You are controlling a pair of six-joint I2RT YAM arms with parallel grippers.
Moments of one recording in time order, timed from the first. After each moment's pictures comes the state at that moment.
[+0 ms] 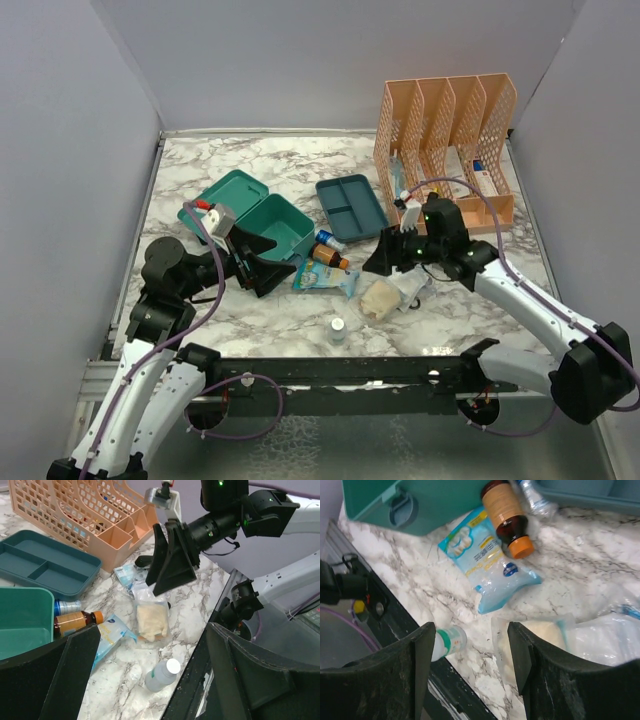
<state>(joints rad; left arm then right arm) -0.32 0.55 0.70 -0.18 0.76 -0.40 0.46 1.14 0.80 -0.33 -0.48 0.36</state>
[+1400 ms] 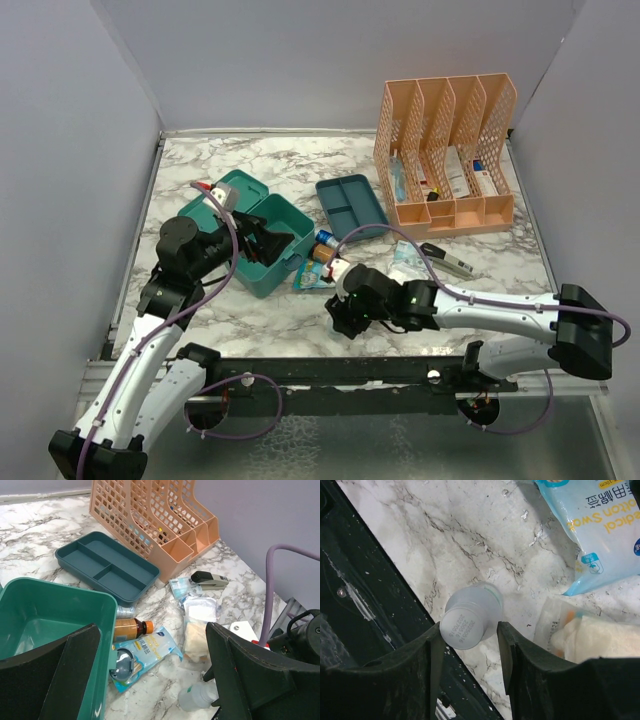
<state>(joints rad) -0.32 0.70 0.73 -0.13 0.50 -0.34 1.18 1.28 0.77 -0.31 0.03 0.26</state>
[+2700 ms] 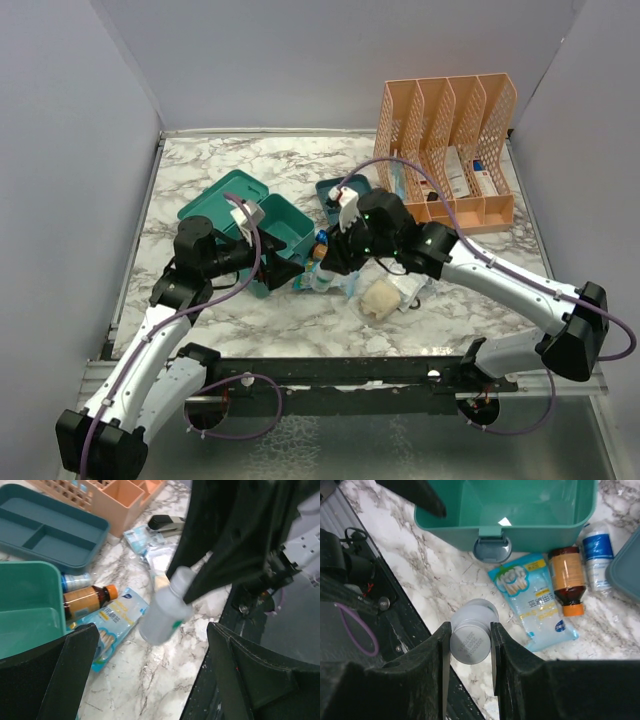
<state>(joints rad) -0.32 0.76 0.64 -0.14 0.79 -0.22 0.95 1.35 1.17 -0.45 -0.16 0.23</state>
